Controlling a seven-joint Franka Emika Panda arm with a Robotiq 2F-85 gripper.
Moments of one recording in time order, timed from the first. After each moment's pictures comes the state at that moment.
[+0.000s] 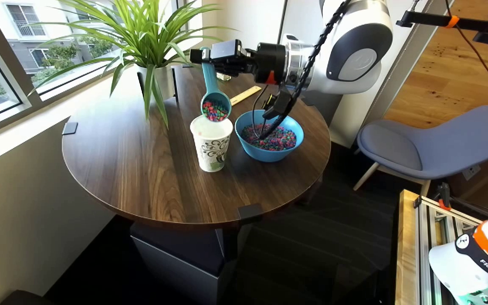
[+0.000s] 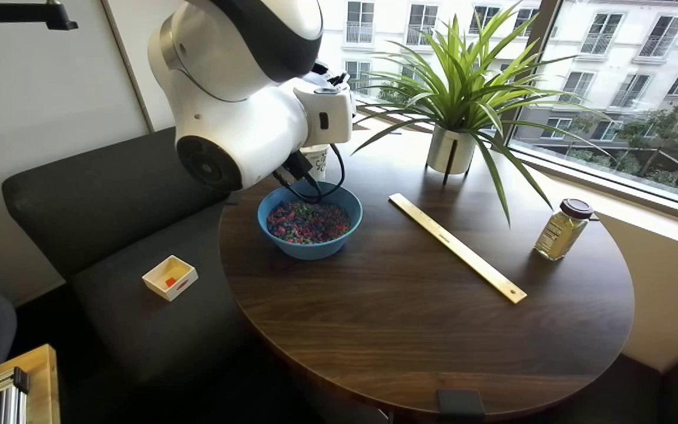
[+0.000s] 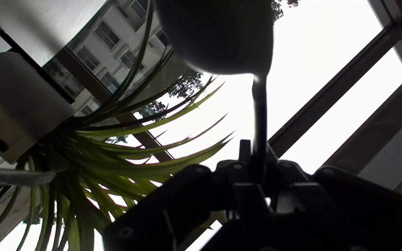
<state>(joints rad) 0.10 0.06 0.07 -2.09 2.51 2.45 -1.97</state>
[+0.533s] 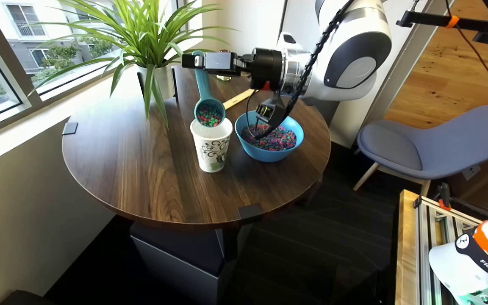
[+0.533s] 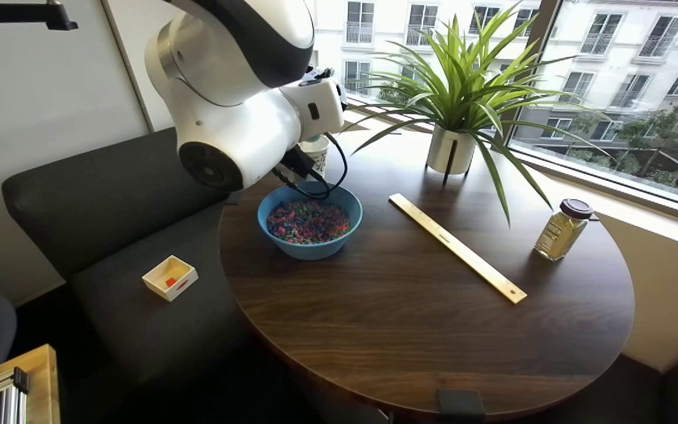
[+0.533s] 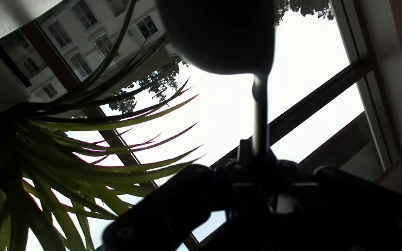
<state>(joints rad) 0.12 0.07 0.08 -2.10 2.51 2.39 -2.17</state>
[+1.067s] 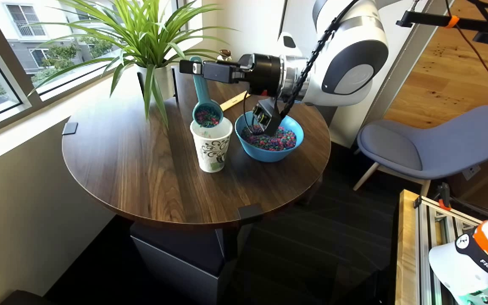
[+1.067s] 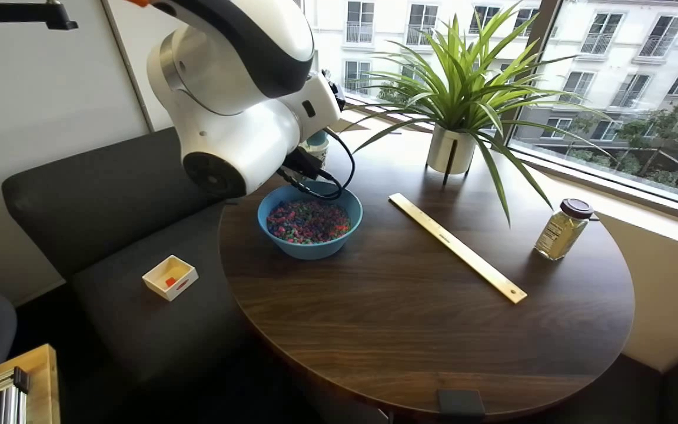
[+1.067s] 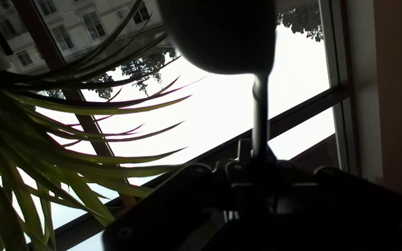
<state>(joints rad) 0.12 0.08 0.09 -2.12 2.51 2.34 -2.37</state>
